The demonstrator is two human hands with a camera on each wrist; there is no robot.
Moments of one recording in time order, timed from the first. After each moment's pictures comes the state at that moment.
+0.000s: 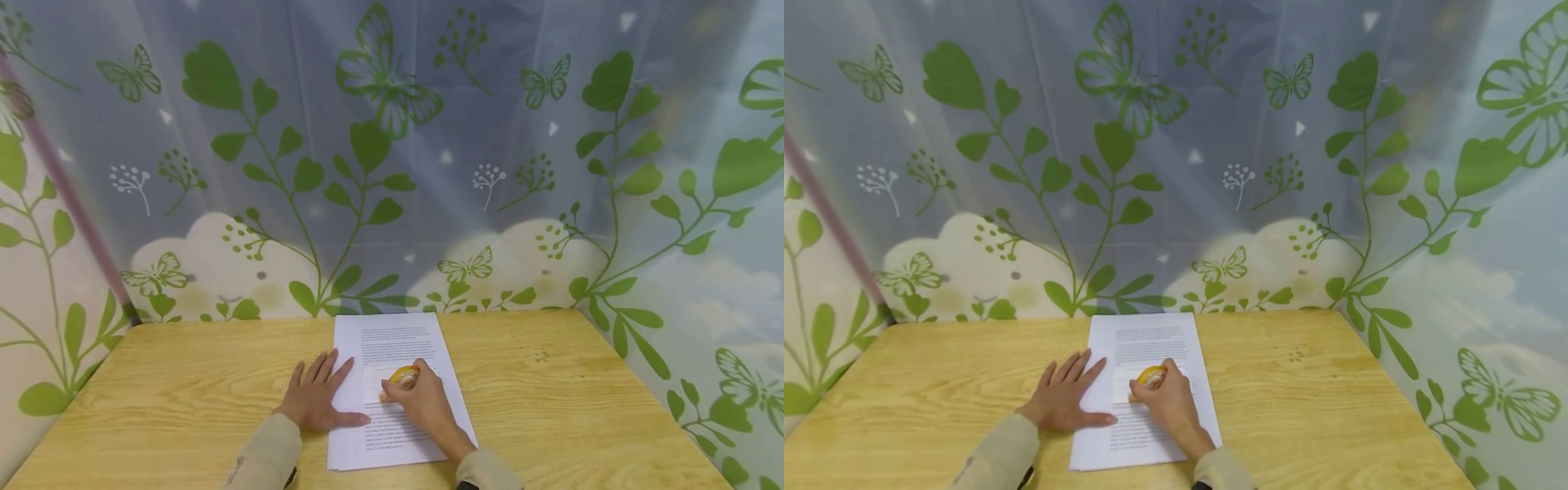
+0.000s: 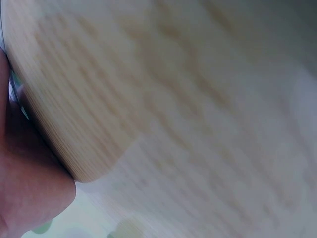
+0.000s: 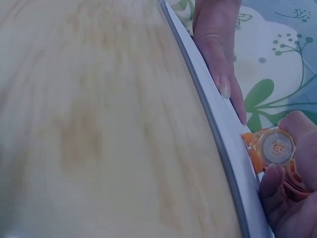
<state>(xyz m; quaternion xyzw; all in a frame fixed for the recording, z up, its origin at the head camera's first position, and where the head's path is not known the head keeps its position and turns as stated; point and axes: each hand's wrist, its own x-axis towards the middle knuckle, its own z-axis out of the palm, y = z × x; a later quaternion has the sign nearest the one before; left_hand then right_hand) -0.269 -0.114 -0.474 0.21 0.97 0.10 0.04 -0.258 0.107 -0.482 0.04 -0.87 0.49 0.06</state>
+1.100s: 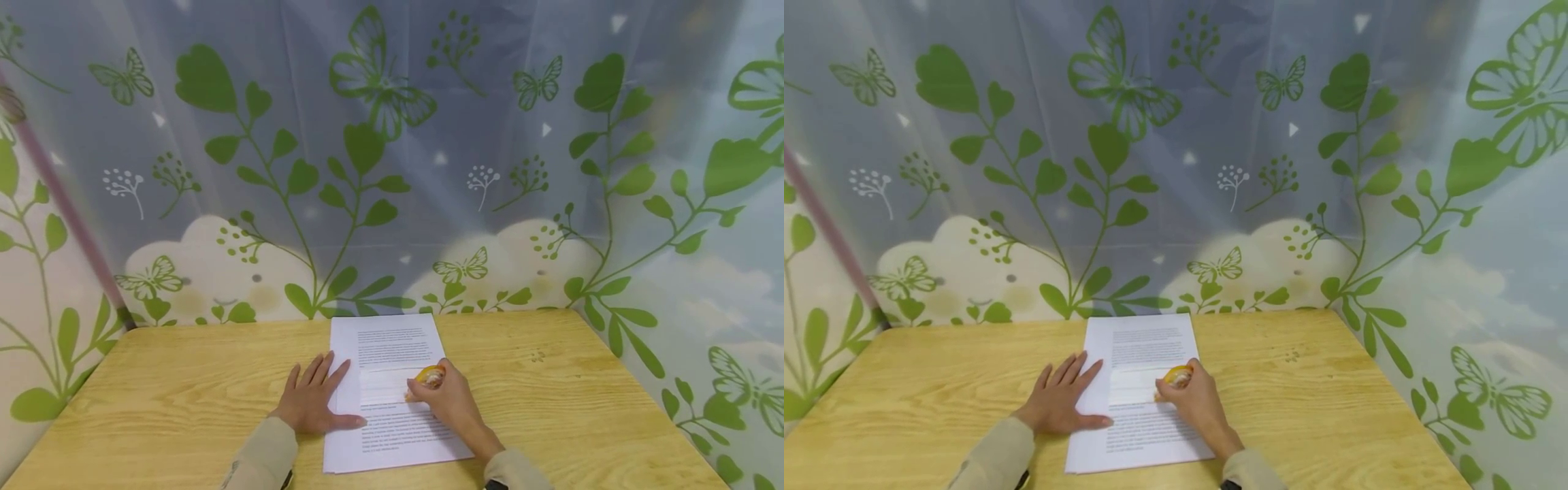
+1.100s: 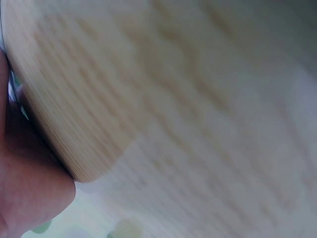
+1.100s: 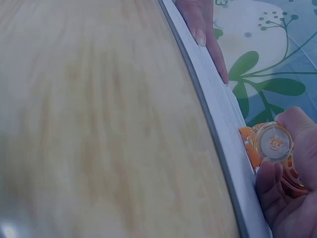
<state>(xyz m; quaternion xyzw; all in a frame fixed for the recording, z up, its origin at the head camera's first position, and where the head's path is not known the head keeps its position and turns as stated) -0.270 -0.113 -0.474 0.20 0.97 0.11 0.05 -0.259 0.155 -0.483 0.00 -0.88 0.48 0.06</state>
